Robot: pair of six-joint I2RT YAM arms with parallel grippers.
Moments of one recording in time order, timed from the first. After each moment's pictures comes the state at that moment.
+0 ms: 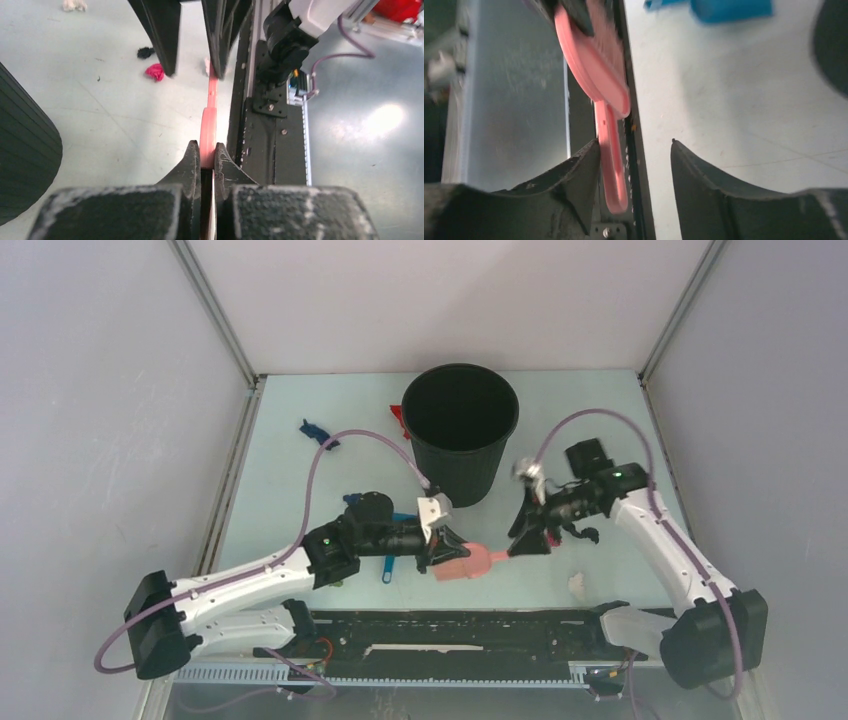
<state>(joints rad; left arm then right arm) -1.05 1.04 0.71 0.07 0.40 -0.05 0.33 1.18 0.98 -1.11 -1.01 -0.78</state>
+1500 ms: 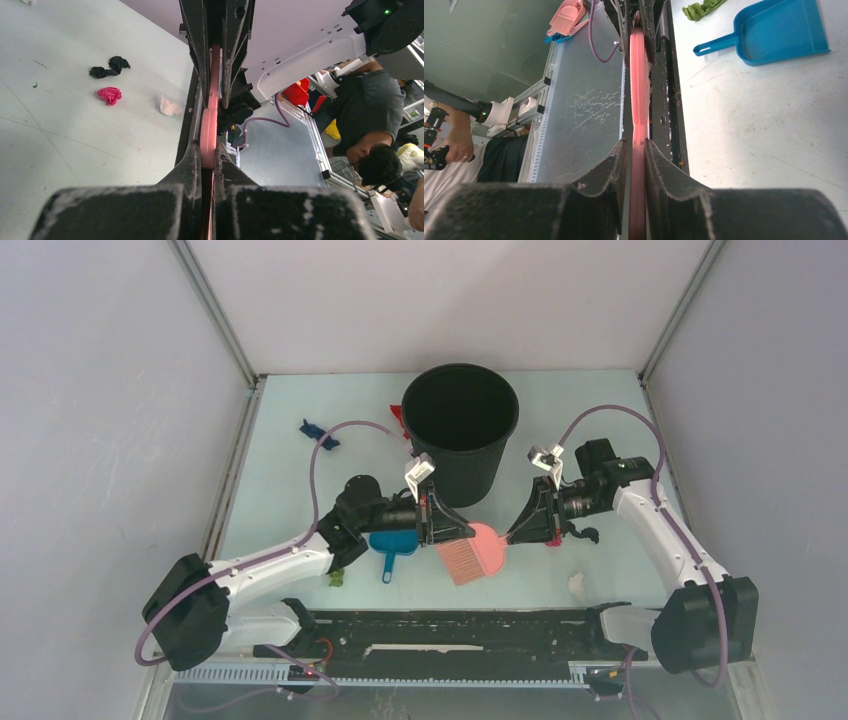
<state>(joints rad) -0.81 1.19 0.61 0.60 0.69 -0.63 0.16 1.23 1.00 -1.18 -1.39 -0.77</state>
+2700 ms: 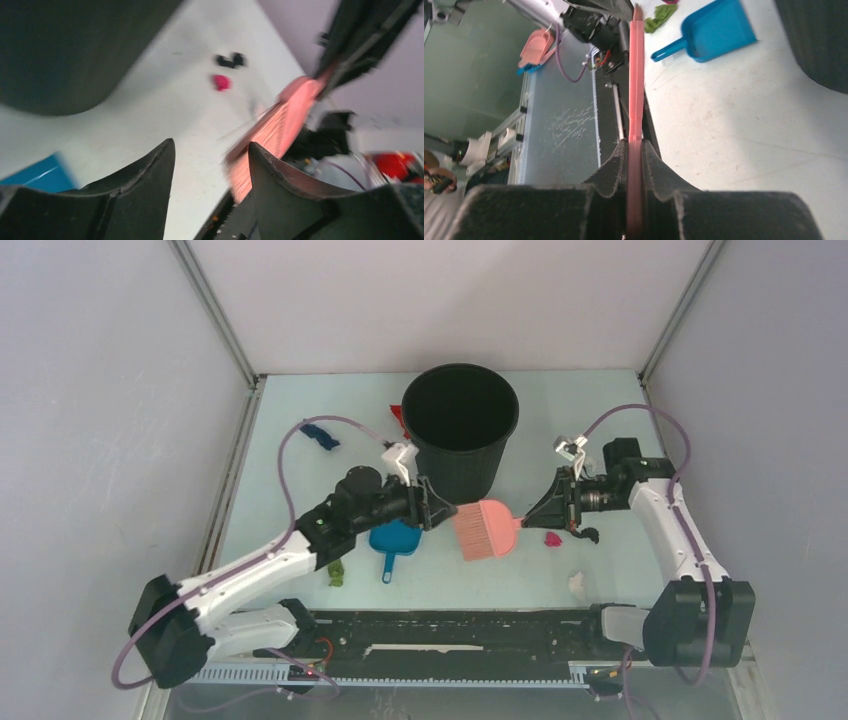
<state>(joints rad) -0.80 1.12 0.71 0.16 0.33 -0.57 0.01 1.23 0.99 -1.19 -1.37 -0.78</state>
